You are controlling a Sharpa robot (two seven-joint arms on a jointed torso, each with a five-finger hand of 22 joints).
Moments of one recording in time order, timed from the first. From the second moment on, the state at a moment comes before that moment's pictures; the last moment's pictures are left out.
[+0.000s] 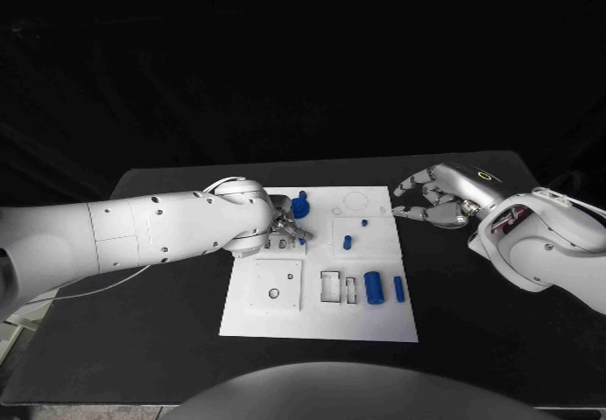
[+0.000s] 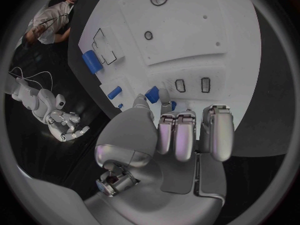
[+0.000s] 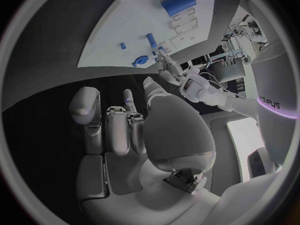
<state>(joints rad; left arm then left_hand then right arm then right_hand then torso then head) 1.26 -0.61 -0.22 1.42 -1.10 -0.01 -0.63 1.17 0.23 -0.32 0.28 0.33 0.88 0.04 0.56 1.02 1.46 -0.02 1.57 1.31 1.46 -0.06 1.57 1.31 0.03 1.45 0.06 1.50 1.31 1.27 -1.03 -0.19 1.74 -1.50 -0.47 -0.15 1.30 -0.06 0.11 0.23 0.15 0.96 0.09 0.14 0.30 1.47 -0.01 1.56 1.31 1.47 -0.08 1.38 1.31 0.11 1.36 0.04 0.97 1.30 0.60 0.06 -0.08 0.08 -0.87</state>
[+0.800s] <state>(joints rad) 1.26 -0.61 -0.22 1.41 -1.09 -0.01 -0.62 1.19 0.22 -0.31 0.28 0.36 0.88 0.04 0.55 1.03 1.46 -0.02 1.58 1.31 1.46 -0.06 1.57 1.31 0.03 1.44 0.05 1.49 1.31 1.27 -1.03 -0.19 1.74 -1.50 -0.47 -0.15 1.33 -0.03 0.12 0.22 0.22 0.97 0.09 0.14 0.29 1.47 -0.01 1.56 1.31 1.47 -0.08 1.38 1.31 0.11 1.36 0.04 0.95 1.30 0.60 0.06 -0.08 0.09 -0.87</state>
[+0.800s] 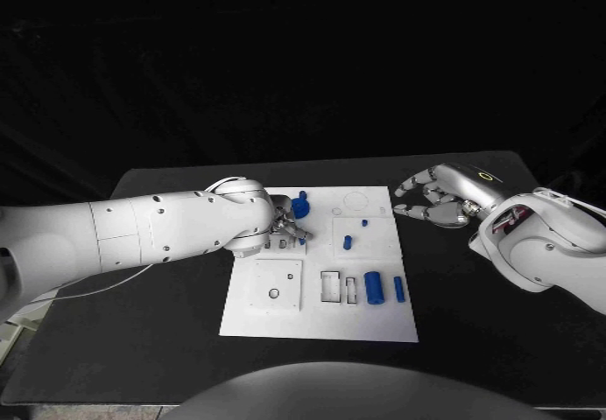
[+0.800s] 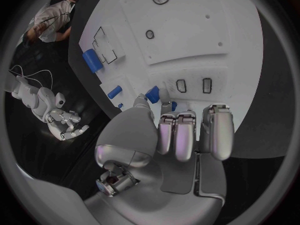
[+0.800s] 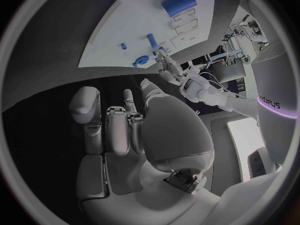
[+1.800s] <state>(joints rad) 1.26 -0.61 -0.22 1.40 -1.09 -0.01 -0.62 1.28 0.17 -0.23 0.28 0.54 0.89 0.04 0.49 1.05 1.46 -0.02 1.57 1.31 1.46 -0.06 1.57 1.31 0.03 1.44 0.05 1.49 1.31 1.27 -1.03 -0.19 1.74 -1.49 -0.46 -0.15 1.34 -0.02 0.13 0.22 0.26 0.97 0.09 0.14 0.28 1.47 -0.01 1.56 1.31 1.47 -0.08 1.38 1.31 0.11 1.36 0.04 0.94 1.30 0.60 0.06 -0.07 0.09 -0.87</state>
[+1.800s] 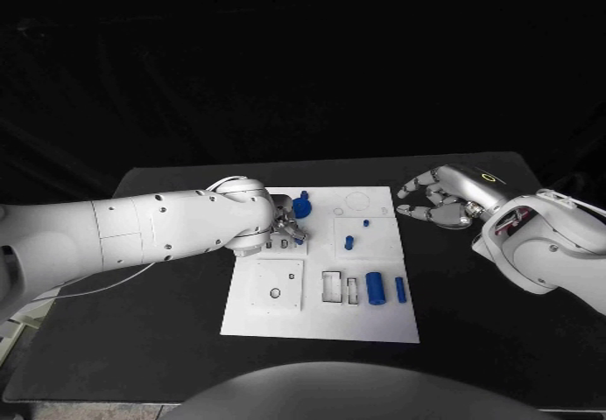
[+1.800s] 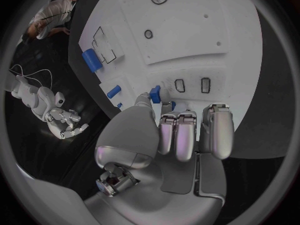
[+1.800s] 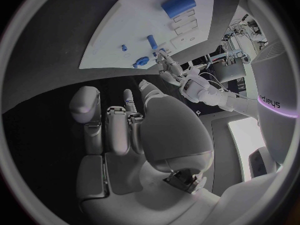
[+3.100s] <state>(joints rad) 1.26 -0.69 -0.22 1.45 -1.10 -0.02 -0.63 1.35 0.12 -0.08 0.29 0.55 0.90 0.03 0.46 1.09 1.46 -0.02 1.57 1.31 1.47 -0.06 1.57 1.31 0.03 1.44 0.05 1.48 1.31 1.26 -1.03 -0.19 1.73 -1.48 -0.44 -0.16 1.34 -0.02 0.13 0.22 0.28 0.97 0.09 0.14 0.28 1.47 -0.01 1.56 1.31 1.47 -0.08 1.37 1.31 0.11 1.36 0.04 0.93 1.30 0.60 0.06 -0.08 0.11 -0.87</state>
